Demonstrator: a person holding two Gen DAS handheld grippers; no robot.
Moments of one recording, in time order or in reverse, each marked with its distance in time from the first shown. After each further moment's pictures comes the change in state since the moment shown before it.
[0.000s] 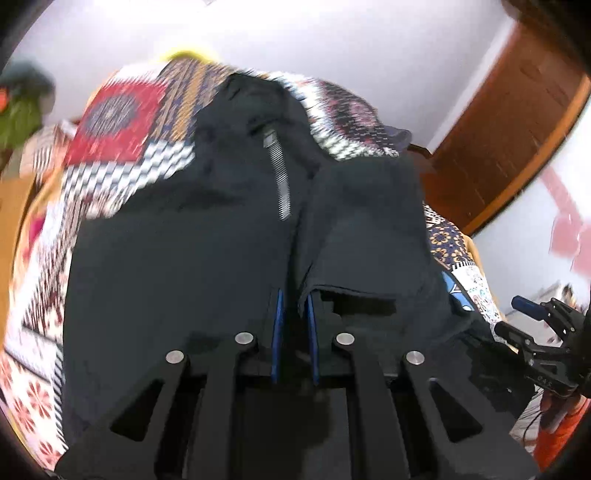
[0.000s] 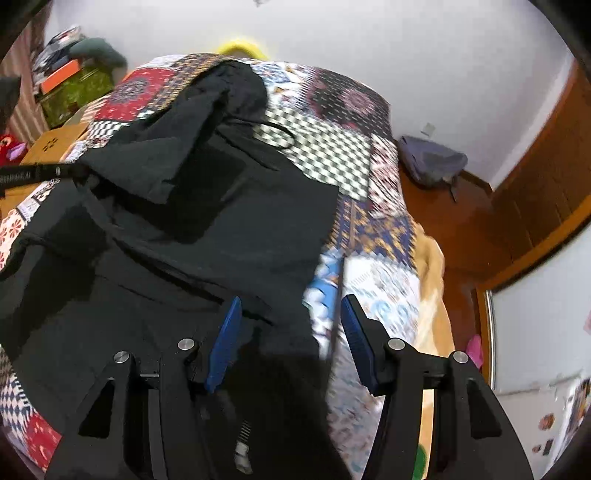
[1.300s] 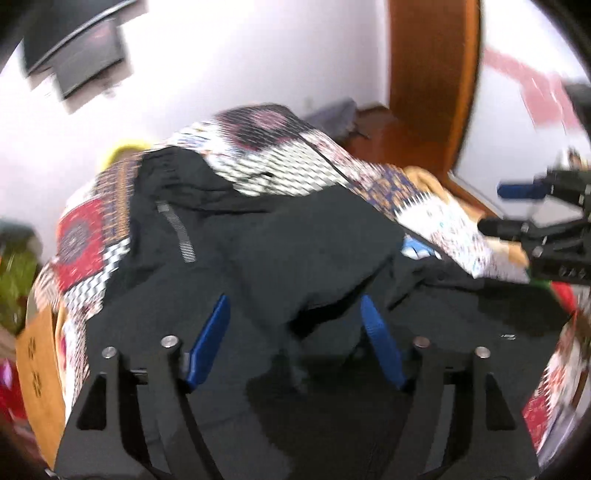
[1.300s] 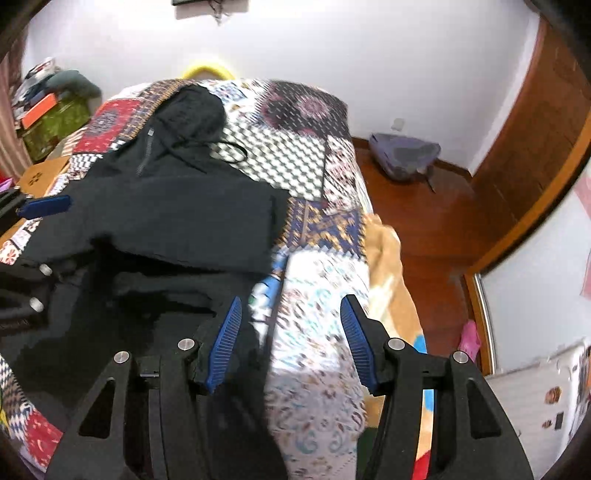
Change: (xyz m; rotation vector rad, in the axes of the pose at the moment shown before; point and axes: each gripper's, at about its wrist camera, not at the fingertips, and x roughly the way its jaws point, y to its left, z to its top) left arm 0.010 -0.167 -0.038 0.554 -0.044 0.130; right arm -0.018 -0.054 -0.021 0.138 -0.032 -0.046
